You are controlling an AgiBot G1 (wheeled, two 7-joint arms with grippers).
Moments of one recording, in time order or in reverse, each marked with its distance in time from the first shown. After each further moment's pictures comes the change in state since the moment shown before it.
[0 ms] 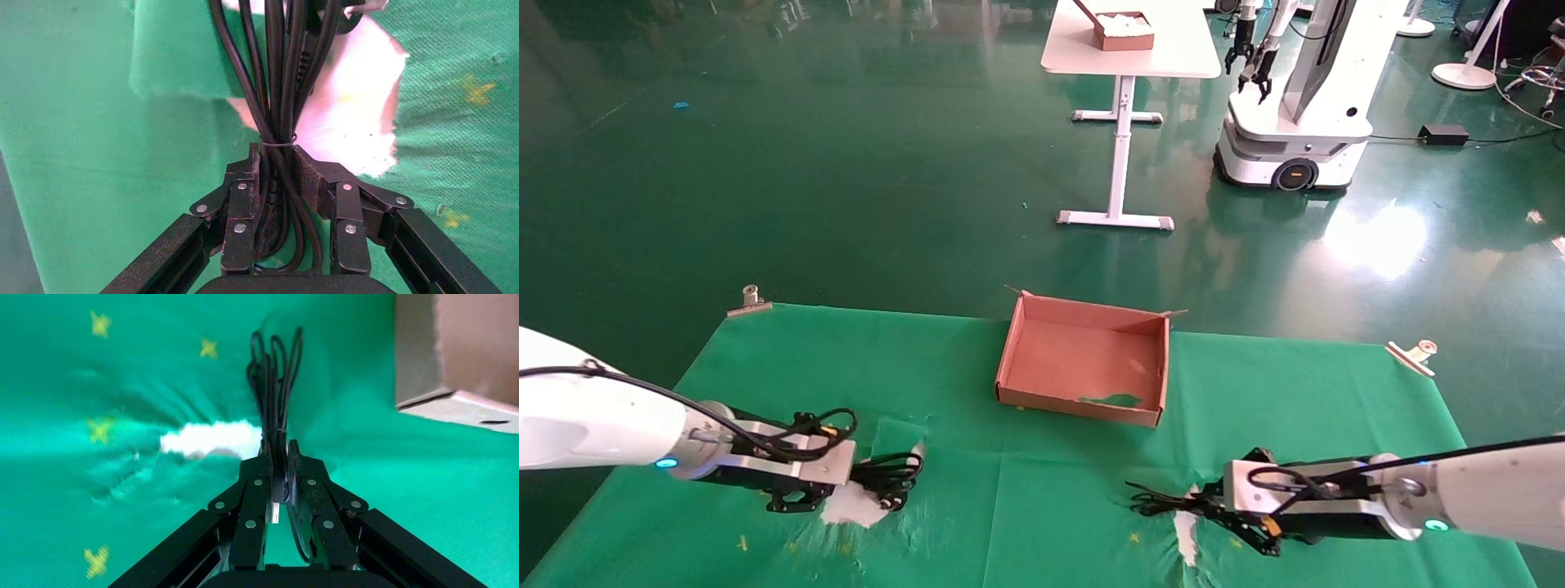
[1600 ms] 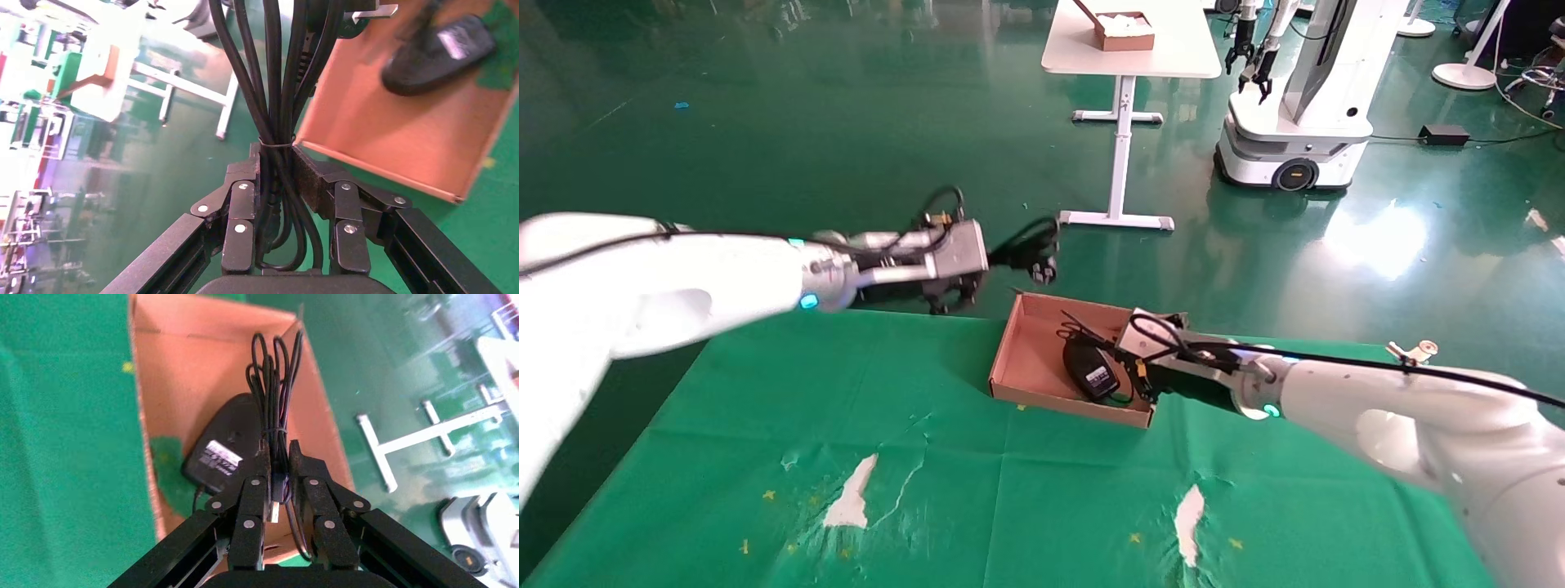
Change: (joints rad) left arm -0.069 0.195 -0.159 -0.051 -0.265 -0.274 -0.008; right arm 0.054 -0.251 0.112 -0.036 0.154 0.439 0.021
